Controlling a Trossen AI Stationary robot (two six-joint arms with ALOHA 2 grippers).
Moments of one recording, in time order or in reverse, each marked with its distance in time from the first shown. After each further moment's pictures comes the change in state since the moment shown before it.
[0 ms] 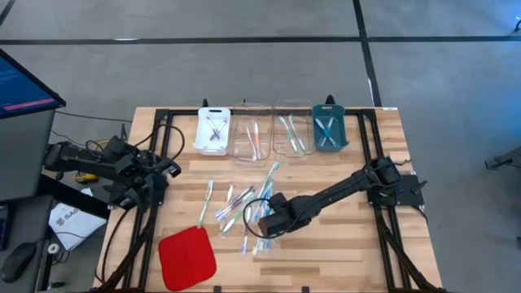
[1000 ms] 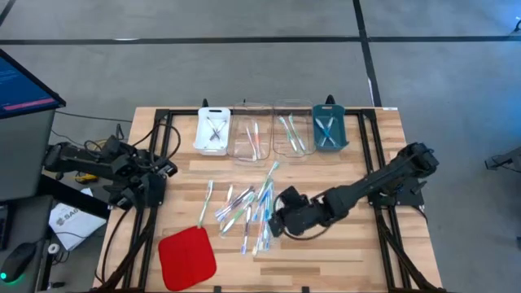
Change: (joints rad) left arm 0.002 -0.026 -0.001 0.000 0.009 0.004; right arm 0.088 -0.354 -0.232 0.376 0.213 -0.120
